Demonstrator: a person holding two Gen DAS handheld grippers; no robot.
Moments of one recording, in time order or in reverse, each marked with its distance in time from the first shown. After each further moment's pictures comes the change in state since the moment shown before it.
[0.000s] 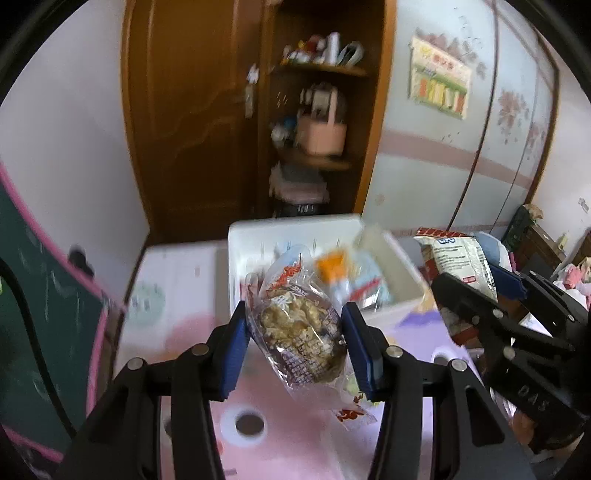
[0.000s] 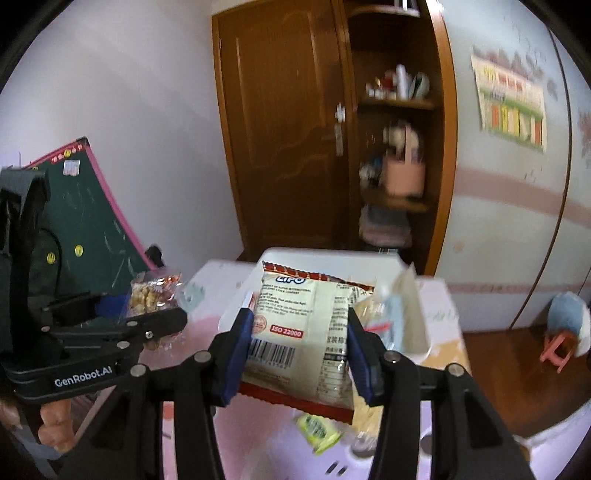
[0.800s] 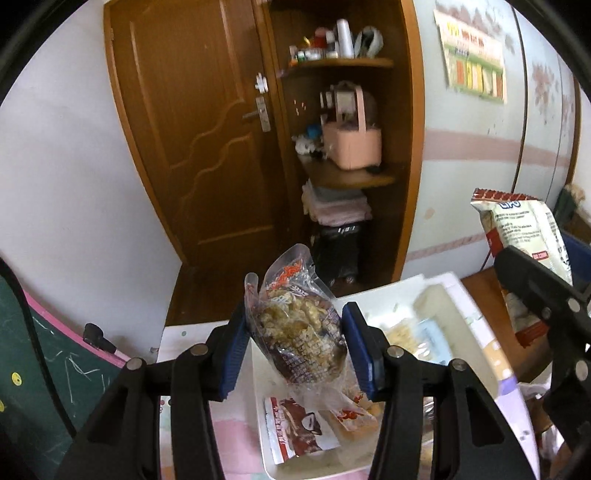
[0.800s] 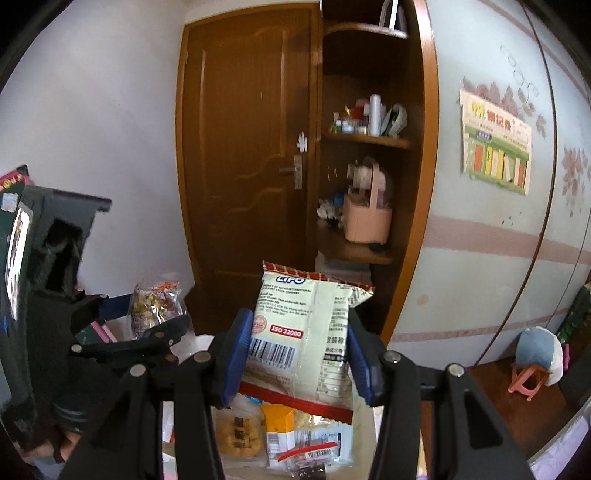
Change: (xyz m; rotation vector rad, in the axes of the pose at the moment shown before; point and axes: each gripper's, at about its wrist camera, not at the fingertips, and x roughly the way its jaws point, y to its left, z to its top) left arm 0.151 0.004 0.120 0.103 0.030 0.192; right arm 0.117 -0.048 0.096 -0.011 -0.007 -0.167
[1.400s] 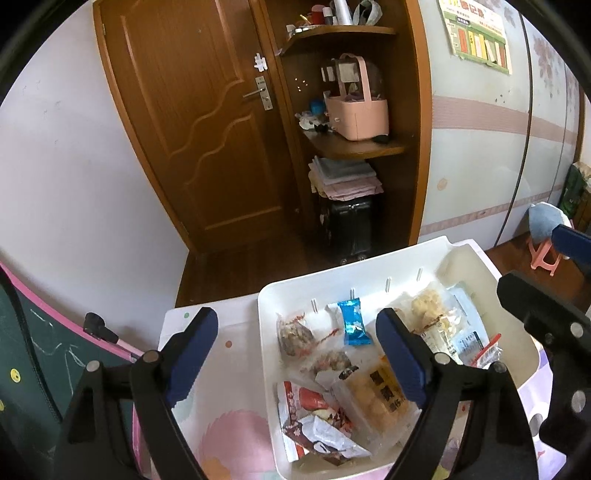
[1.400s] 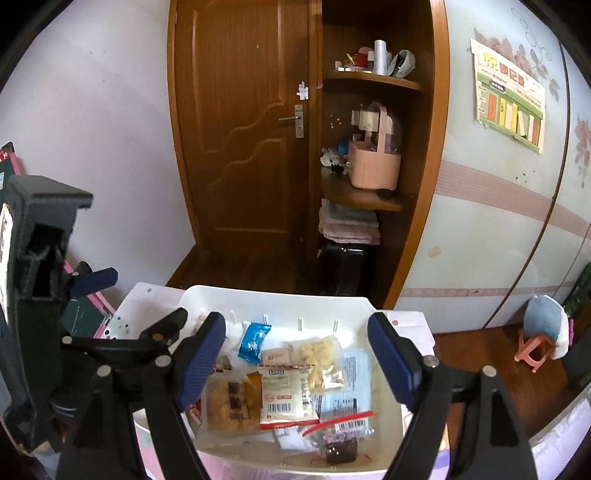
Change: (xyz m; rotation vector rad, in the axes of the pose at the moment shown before) left arm 0.032 0.000 -0.039 0.028 0.048 0.033; right arm 0.028 0.000 -0.035 0.025 0.150 0.033
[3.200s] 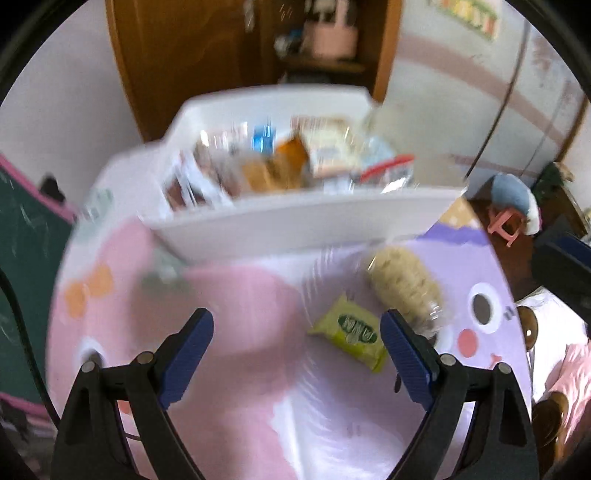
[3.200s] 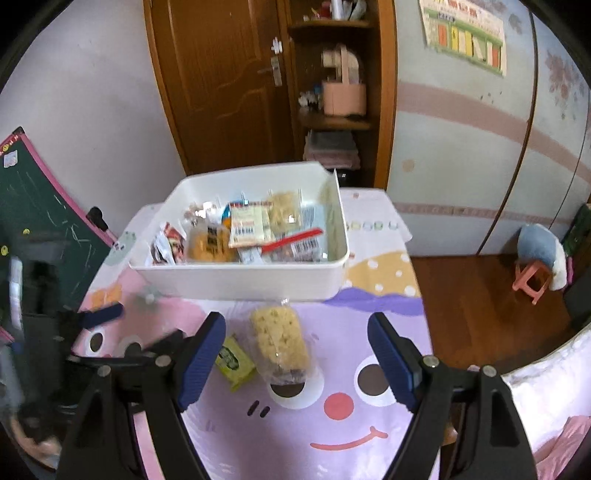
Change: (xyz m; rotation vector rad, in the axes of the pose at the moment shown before) left arm -0.028 -0.092 -0.183 -0.155 0.277 -0.167; right arm -0.073 -0.064 -0.159 0.093 0.203 0.024
